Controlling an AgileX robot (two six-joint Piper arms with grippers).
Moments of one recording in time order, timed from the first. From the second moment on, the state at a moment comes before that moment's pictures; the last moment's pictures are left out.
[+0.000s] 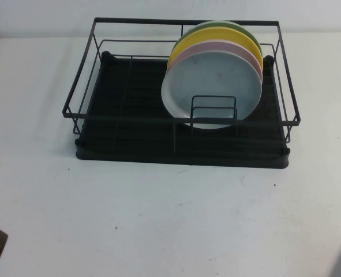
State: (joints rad) right arm 0.02 -0.01 0.03 -0.01 0.35 0.09; left arm -0.16 -0.01 -0.04 -0.75 0.21 -0.02
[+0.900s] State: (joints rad) right arm 0.02 -0.01 0.03 -0.01 0.35 0.09; left arm -0.16 1.05 -1.22 -0.64 1.04 1.09
